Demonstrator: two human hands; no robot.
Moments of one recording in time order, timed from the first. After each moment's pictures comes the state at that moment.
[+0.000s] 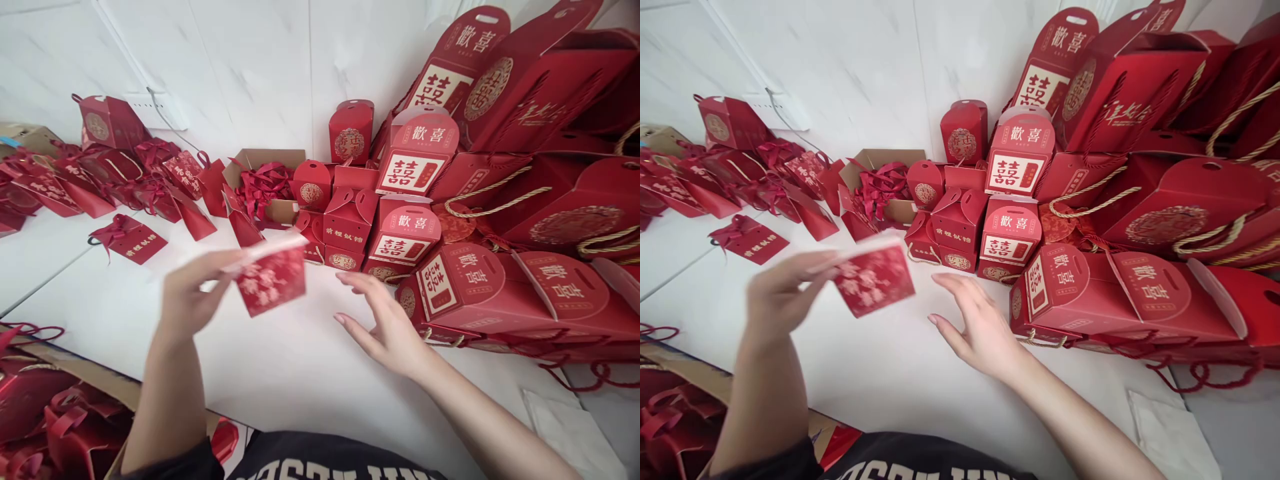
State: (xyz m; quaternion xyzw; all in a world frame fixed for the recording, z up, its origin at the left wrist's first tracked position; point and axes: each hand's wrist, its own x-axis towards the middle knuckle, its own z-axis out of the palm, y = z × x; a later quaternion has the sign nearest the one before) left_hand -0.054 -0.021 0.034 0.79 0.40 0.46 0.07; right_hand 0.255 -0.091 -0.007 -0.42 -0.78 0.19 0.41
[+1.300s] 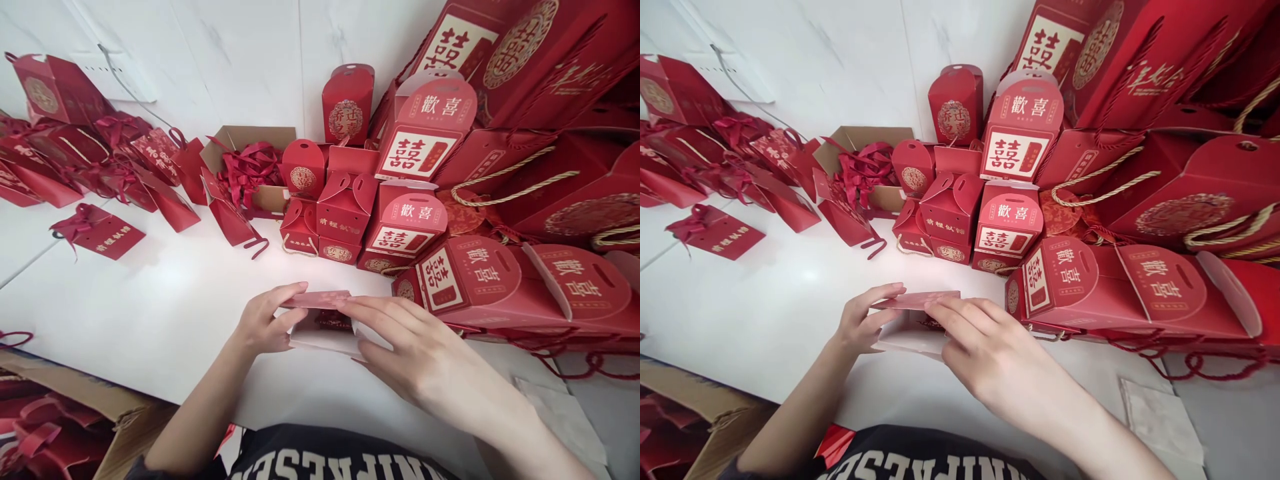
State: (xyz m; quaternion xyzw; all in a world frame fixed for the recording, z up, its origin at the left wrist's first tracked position) left_hand 0.021 -0.029 -0.053 0.88 0.16 0.45 -0.05; right_hand 0.278 -0.117 0.046 -0.36 -0.91 0.03 0.20
